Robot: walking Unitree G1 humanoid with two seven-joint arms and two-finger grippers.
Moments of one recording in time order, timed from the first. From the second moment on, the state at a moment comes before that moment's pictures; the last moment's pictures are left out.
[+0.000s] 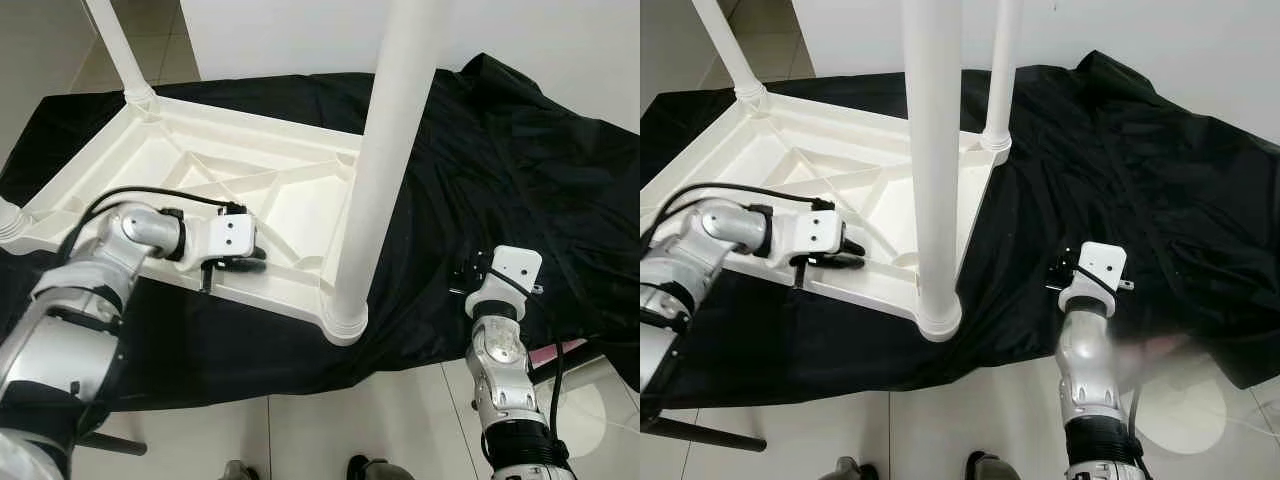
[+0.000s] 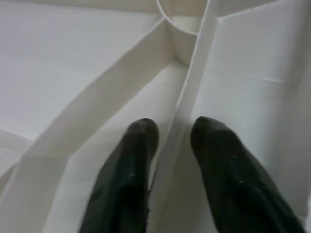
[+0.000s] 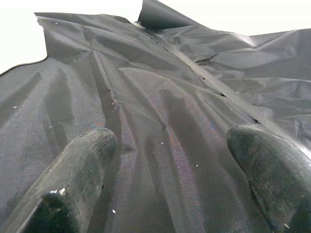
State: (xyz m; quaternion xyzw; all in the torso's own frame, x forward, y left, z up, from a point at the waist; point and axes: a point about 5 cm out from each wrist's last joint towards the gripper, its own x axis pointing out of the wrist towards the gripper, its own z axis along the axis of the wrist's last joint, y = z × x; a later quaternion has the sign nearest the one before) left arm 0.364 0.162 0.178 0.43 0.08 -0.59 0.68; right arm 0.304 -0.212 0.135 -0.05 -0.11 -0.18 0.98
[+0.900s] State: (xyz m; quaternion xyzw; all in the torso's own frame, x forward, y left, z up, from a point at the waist) left arm 0.365 0.149 0.172 0.39 0.09 -0.60 0.69; right arm 0.307 -0.211 0.136 -0.05 -0.11 -0.18 0.98
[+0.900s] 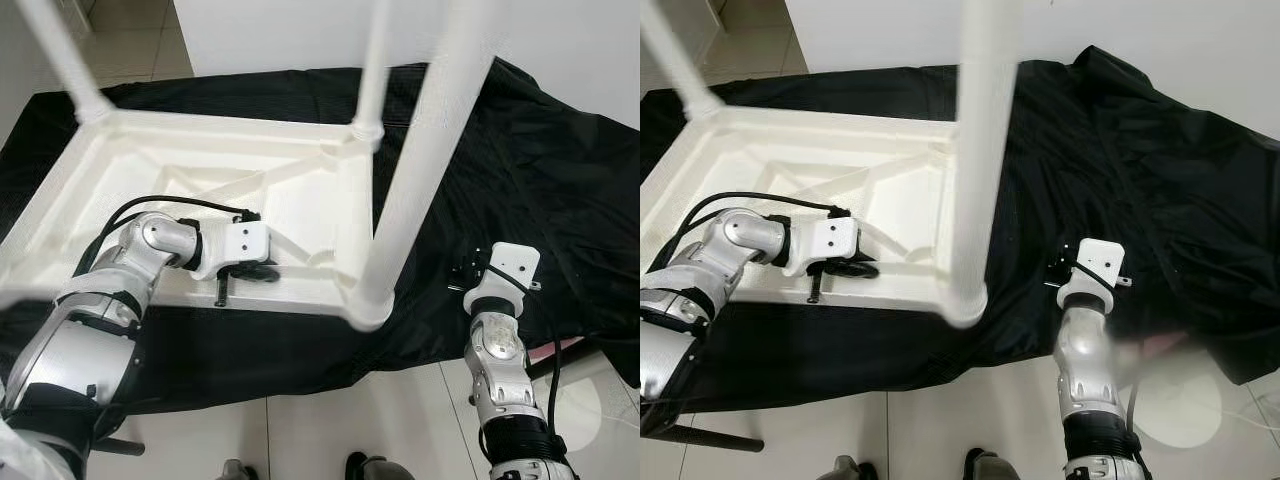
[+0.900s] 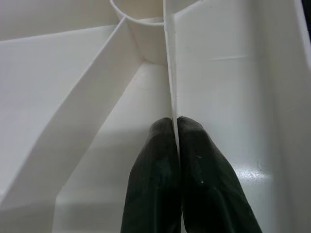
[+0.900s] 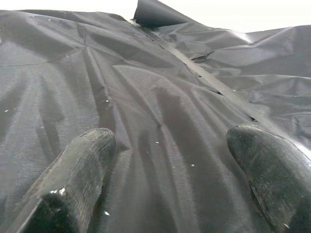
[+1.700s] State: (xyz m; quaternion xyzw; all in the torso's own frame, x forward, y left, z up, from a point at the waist) left arm 0.362 0.129 0.171 0.33 0.03 -0.60 0.73; right arm 0.307 -0.210 0.136 -0.04 -0.11 -0.17 0.98
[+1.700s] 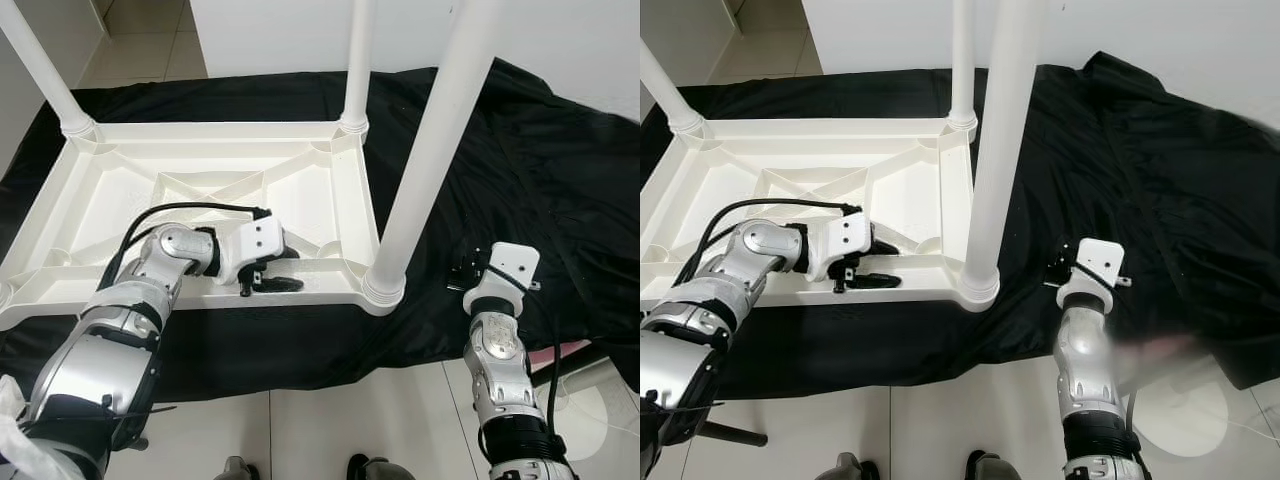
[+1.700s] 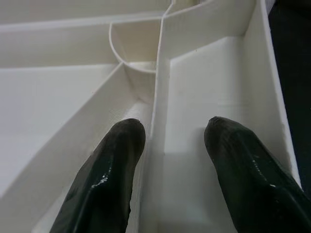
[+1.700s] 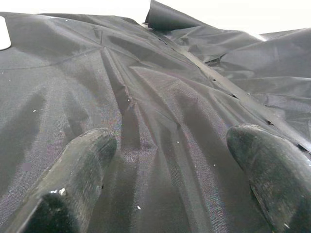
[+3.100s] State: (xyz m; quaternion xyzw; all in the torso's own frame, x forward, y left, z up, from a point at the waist) left arm 0.273 0.160 0.165 0.01 -0.10 -0.19 0.98; right arm 0.272 -0.196 0.147 -0.02 -0.15 -0.02 0.99
